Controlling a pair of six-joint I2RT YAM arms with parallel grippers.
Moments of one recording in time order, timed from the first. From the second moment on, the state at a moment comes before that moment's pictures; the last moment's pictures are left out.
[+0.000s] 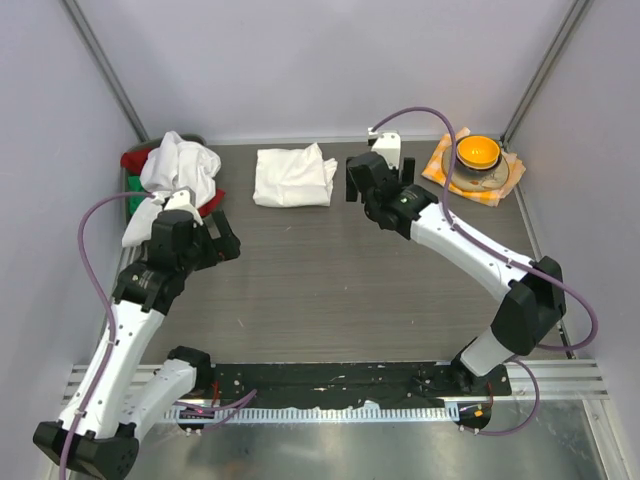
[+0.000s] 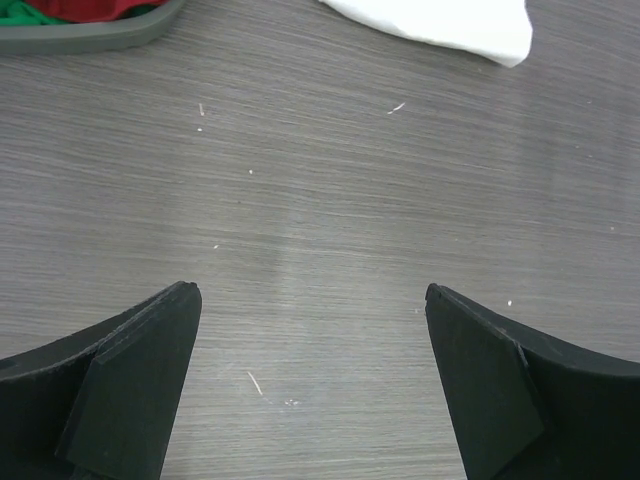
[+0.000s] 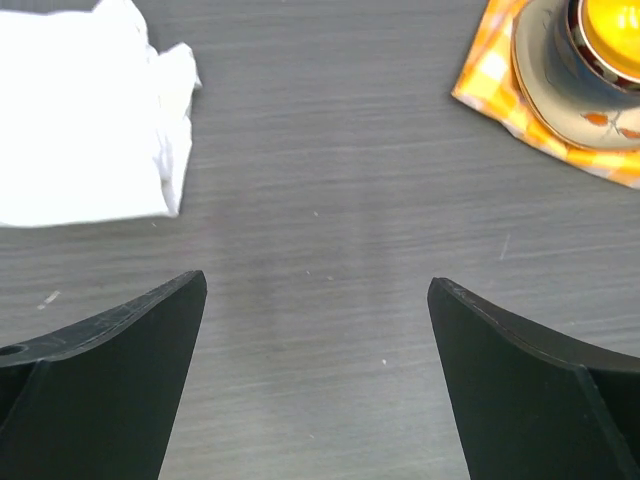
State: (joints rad) left arm -0.27 0.81 0.96 -0.77 -0.13 -0.46; right arm 0.69 1.55 1.38 -0.48 0.72 0.38
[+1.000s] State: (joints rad) left arm 0.05 1.82 1.55 -0.60 -0.31 -0.50; right arm 0.70 1.27 1.12 -0.45 0.41 0.41
